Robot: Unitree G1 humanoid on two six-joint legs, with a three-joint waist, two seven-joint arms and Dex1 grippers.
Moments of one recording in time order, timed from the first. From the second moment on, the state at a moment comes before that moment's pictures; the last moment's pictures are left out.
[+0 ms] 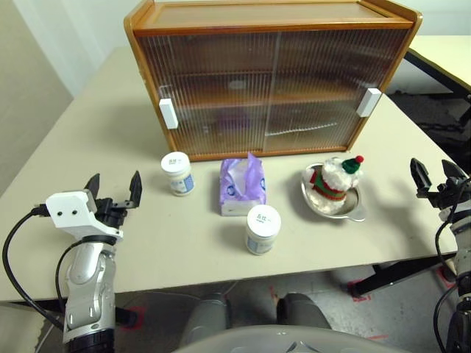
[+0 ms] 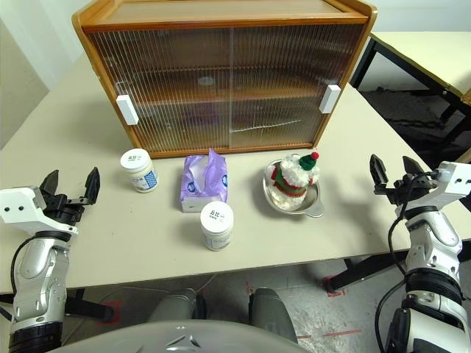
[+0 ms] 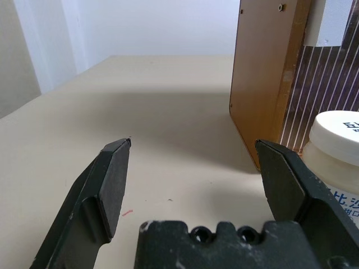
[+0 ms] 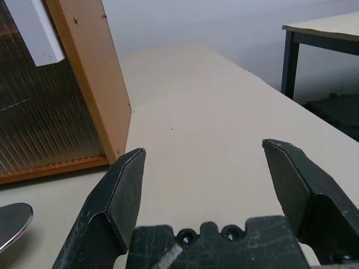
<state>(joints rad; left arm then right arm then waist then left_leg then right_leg) 0.14 0.25 0.37 -0.10 -0.27 -0.10 -0.22 -0.24 -0.56 -0.51 0.71 0.43 -0.26 0.65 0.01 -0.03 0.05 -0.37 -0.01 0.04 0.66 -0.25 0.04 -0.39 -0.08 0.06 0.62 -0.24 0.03</state>
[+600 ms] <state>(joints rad) 0.01 0.33 0.40 -0.01 -0.28 -0.10 -0.24 -0.29 -0.57 -0.48 0.03 0.74 0.16 0.75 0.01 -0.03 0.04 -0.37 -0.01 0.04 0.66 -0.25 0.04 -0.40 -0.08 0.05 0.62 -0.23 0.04</state>
